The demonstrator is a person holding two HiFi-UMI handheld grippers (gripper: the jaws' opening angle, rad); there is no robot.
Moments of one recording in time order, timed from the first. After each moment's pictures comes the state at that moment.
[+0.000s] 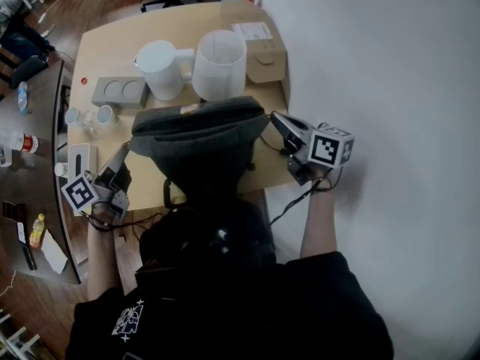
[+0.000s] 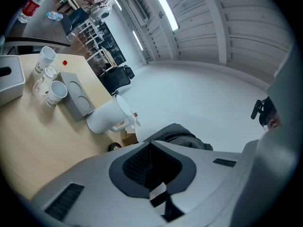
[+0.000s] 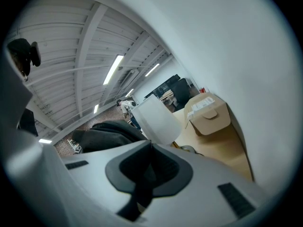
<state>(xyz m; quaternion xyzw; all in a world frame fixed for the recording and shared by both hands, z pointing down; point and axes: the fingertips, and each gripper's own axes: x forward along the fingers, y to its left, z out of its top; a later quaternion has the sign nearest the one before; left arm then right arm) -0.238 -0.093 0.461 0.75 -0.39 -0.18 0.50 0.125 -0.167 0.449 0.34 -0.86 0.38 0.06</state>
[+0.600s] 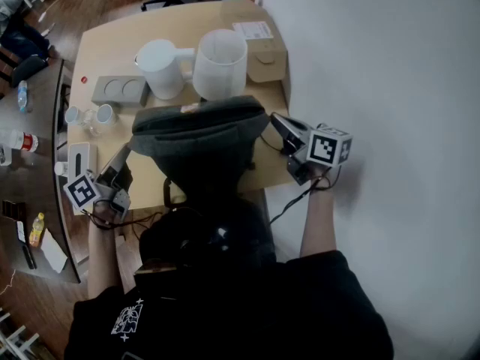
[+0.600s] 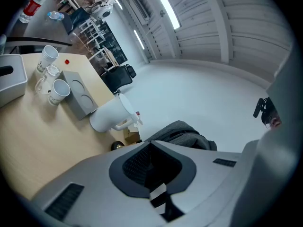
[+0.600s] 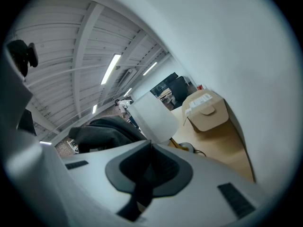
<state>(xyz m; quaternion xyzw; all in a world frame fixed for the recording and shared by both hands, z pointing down) -0.239 -0.092 0.472 0.75 -0.40 -0.17 0.51 0.127 -0.166 0.461 0.34 -0.85 0.39 0.07</state>
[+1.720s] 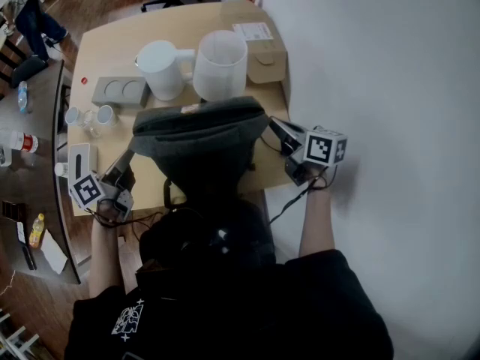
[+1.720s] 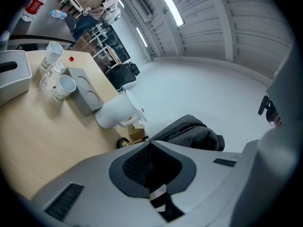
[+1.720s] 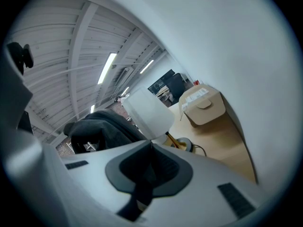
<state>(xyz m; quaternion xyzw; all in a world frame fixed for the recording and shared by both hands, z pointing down) -0.238 -0.091 0.497 0.74 -0.40 -0.16 0.52 0.129 -0.166 0.485 0.35 -0.84 0.41 0.07</state>
